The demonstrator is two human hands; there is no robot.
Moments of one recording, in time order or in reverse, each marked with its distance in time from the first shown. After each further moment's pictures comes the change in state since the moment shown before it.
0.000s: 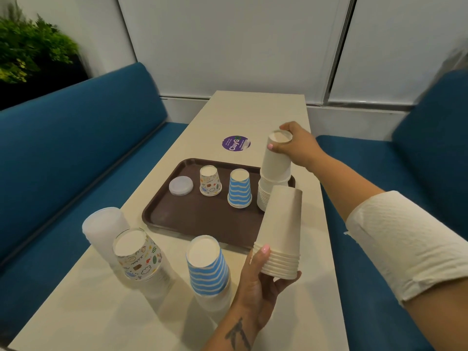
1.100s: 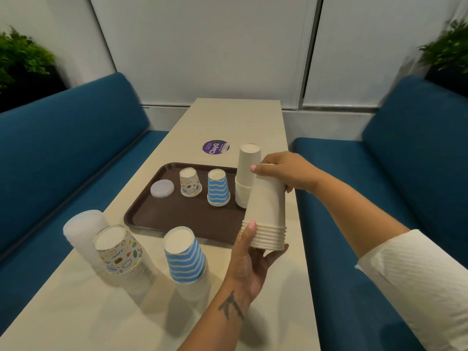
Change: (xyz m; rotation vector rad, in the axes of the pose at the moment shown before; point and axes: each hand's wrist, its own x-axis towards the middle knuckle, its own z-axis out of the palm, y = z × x) left_hand -0.004 -0.008 0.044 -0.006 -0.070 0.089; right_hand -0.105 -0.013 -0.049 -0.087 -0.300 0.041
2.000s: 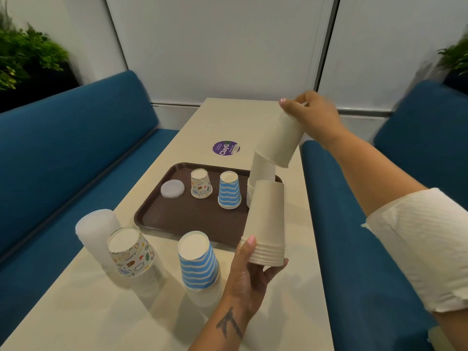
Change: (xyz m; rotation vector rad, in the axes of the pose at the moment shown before) left_hand -0.002 0.011 -0.031 -0.022 0.040 -0.032; right_hand 0.057 -0.035 -0.054 0.130 0.501 -0.090
